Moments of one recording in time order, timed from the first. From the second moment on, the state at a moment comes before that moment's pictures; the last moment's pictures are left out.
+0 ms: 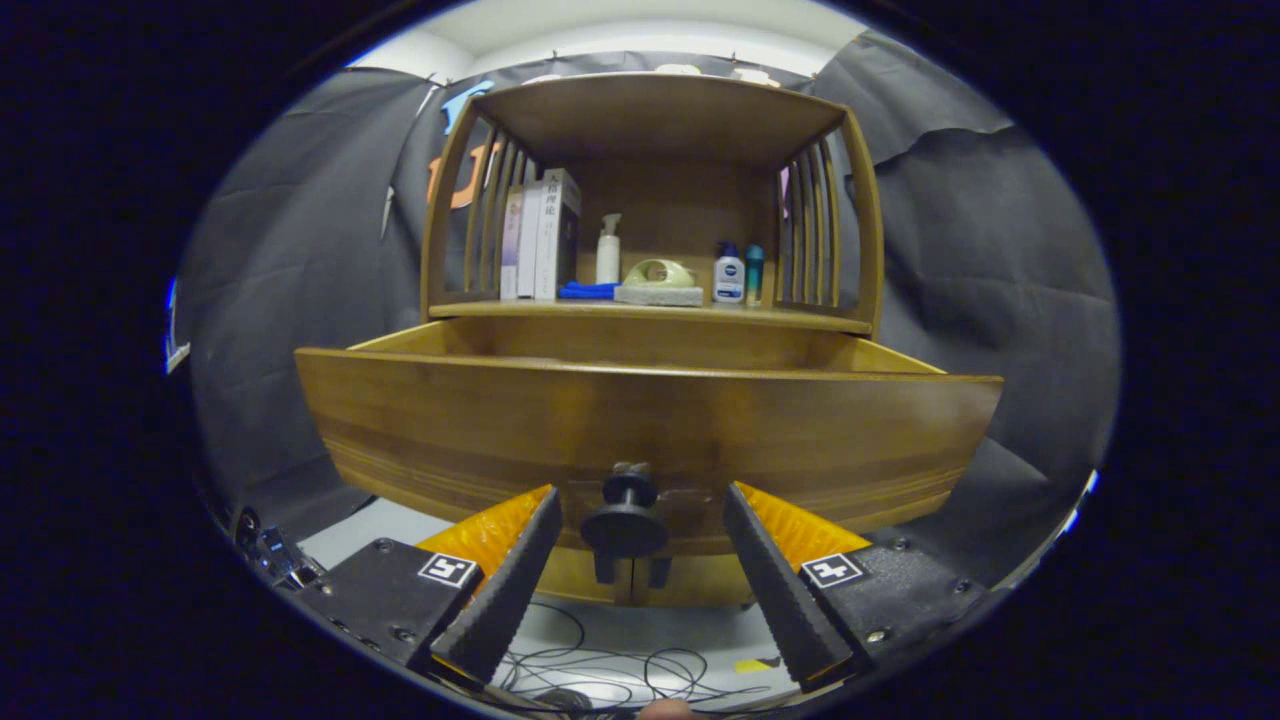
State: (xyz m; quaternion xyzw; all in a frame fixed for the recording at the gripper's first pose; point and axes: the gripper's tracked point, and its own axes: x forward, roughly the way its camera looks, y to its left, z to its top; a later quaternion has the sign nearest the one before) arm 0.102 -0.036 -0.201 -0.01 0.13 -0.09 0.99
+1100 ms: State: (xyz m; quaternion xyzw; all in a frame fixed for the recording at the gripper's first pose) arm 0.235 -0.053 -0.193 0.01 0.15 -0.10 0.98
